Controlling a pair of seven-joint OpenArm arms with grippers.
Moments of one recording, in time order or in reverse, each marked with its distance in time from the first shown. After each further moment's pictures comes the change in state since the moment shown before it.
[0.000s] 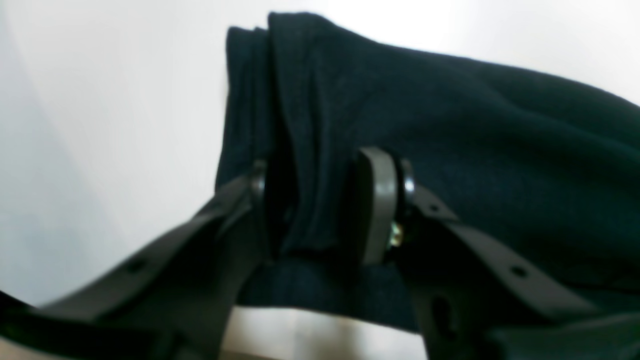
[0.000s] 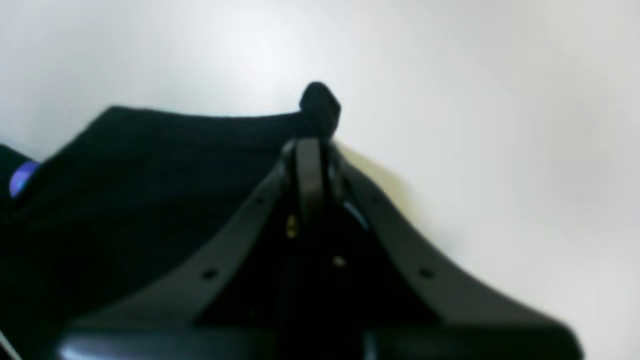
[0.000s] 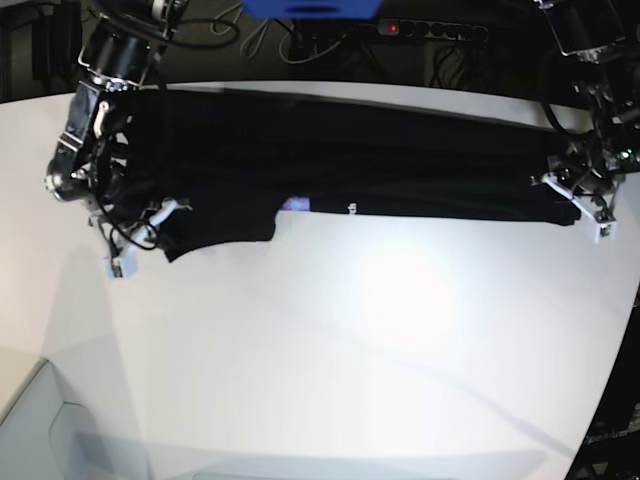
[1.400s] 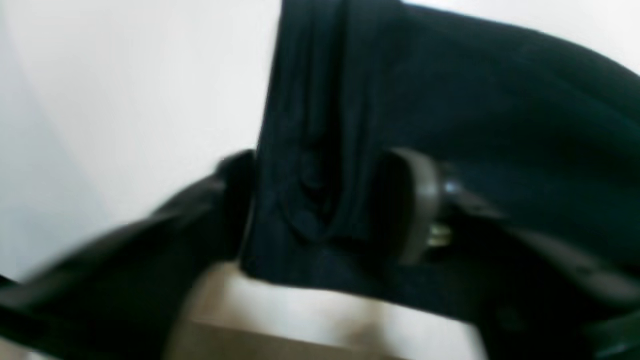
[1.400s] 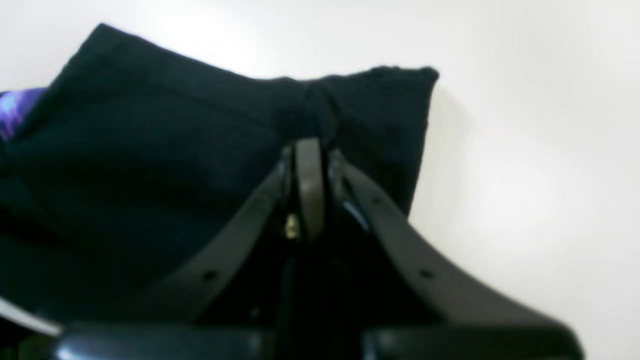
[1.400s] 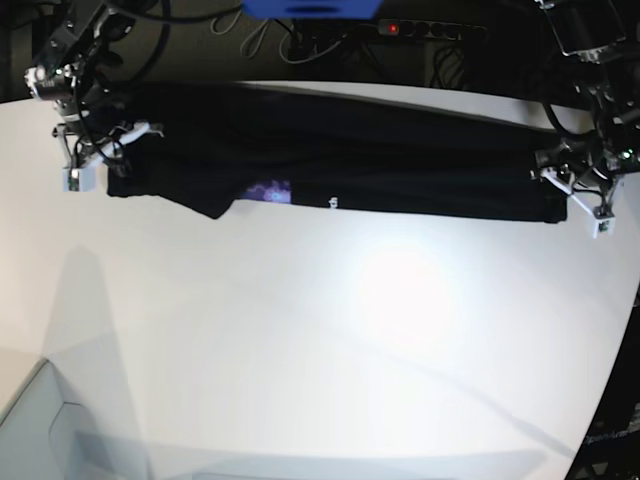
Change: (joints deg) left arm 0.0 -0.3 0.0 0.2 -0.3 -0.7 4.4; right arm -18.0 -9.0 14.7 19.1 0.2 0.2 0.7
